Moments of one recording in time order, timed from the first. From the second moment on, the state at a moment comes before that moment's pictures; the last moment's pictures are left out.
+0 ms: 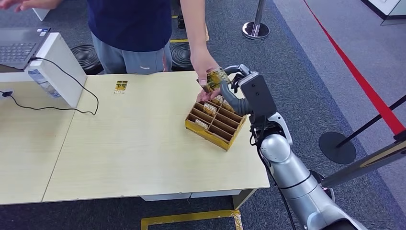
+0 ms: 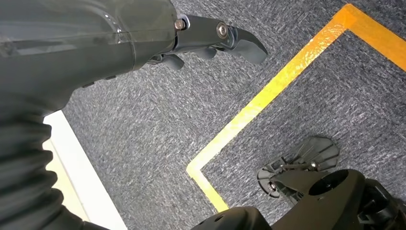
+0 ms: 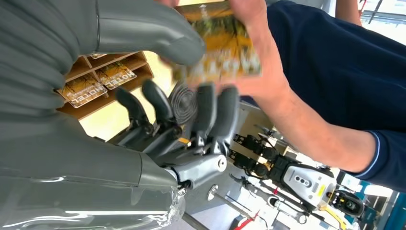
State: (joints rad) left arm -0.16 0.09 -0.84 -0.24 0.20 0.21 -0.05; right arm -0.56 -0.12 0.53 -1.24 0.08 -0.26 -0.06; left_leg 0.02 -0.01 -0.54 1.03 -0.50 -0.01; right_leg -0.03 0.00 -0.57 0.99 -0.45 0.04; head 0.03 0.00
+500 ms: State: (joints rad) left arm -0.15 0.09 -0.82 -0.24 0.23 0.23 -0.07; right arm -0.51 -0.16 0.53 -1.27 0.03 -0.26 0.00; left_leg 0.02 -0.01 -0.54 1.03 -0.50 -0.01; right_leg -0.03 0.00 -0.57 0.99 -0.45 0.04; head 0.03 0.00
